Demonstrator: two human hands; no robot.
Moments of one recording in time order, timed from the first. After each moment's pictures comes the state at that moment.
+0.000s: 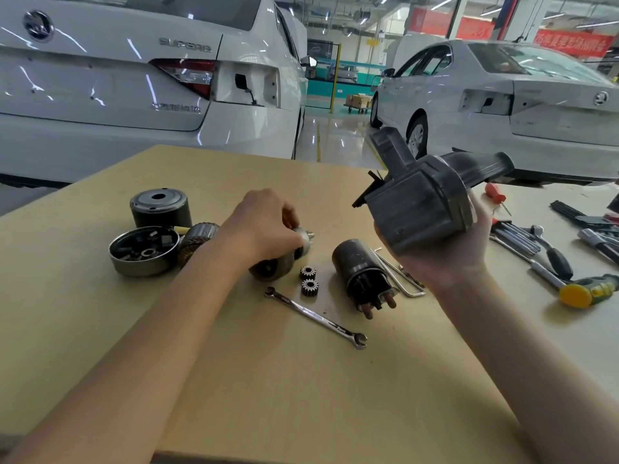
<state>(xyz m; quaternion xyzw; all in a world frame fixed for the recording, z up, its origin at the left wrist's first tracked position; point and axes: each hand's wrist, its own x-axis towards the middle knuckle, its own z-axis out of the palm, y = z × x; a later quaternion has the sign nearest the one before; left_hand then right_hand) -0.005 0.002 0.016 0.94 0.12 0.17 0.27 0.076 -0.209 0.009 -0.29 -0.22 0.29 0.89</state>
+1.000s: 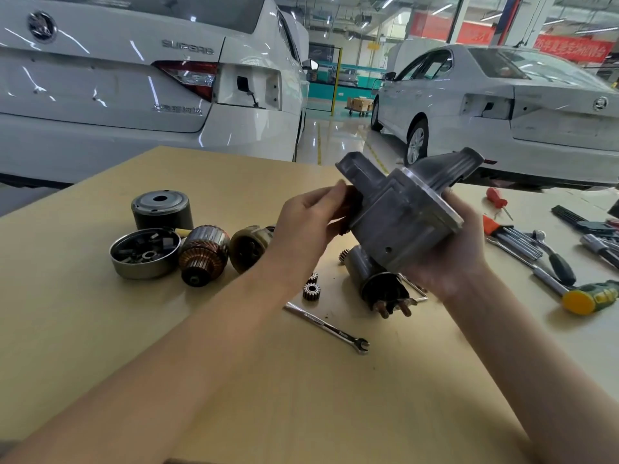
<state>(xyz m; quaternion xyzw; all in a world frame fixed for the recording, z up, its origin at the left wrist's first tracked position) -0.004 -0.057 0.013 0.60 0.00 0.22 0.77 0.078 -0.207 0.010 -0.37 -0.21 0.31 0.85</state>
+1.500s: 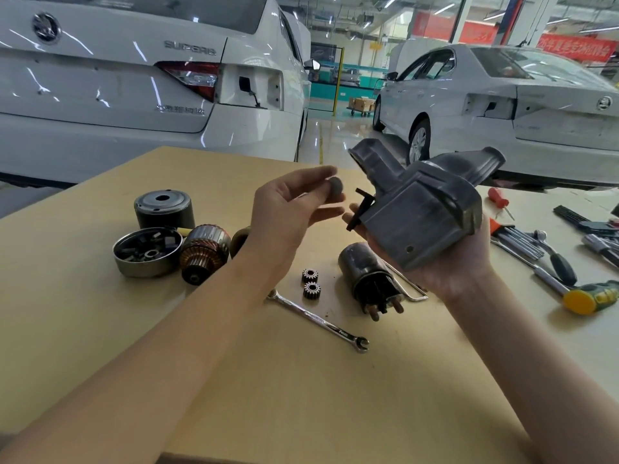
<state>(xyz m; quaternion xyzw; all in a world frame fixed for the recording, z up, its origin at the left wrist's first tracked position) -0.002 -0.039 0.018 0.57 -0.02 0.29 0.77 0.077 -0.212 0.013 -0.33 -0.29 0.36 0.82</state>
